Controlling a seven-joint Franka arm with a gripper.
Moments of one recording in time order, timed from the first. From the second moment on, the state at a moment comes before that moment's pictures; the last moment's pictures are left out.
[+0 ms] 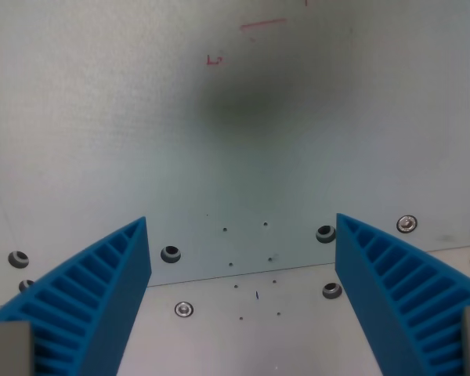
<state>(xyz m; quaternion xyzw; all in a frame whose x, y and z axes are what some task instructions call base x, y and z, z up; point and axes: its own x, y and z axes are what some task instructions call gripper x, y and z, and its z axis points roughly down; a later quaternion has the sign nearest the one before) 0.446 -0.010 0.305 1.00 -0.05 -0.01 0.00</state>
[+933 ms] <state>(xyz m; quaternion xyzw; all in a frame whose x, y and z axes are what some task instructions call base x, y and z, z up) 0.446 -0.010 0.305 1.00 -0.02 -0.01 0.00</state>
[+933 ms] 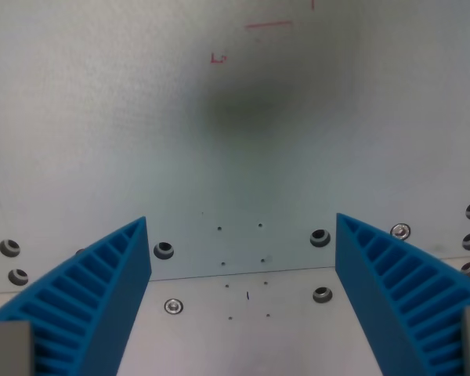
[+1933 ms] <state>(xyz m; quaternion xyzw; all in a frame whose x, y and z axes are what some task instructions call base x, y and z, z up) 0.446 -0.010 0.305 1.00 0.05 -0.01 0.00</state>
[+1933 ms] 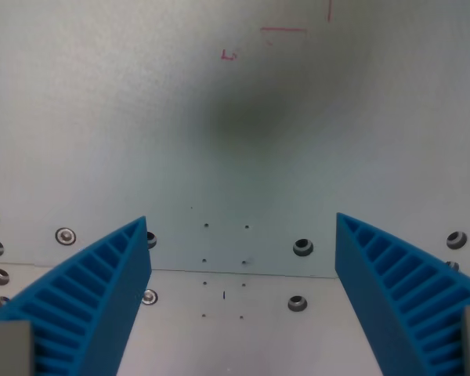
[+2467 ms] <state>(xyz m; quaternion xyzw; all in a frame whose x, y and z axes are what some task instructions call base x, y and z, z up) 0.446 -0.010 0.305 1.00 0.09 -0.01 0.00</state>
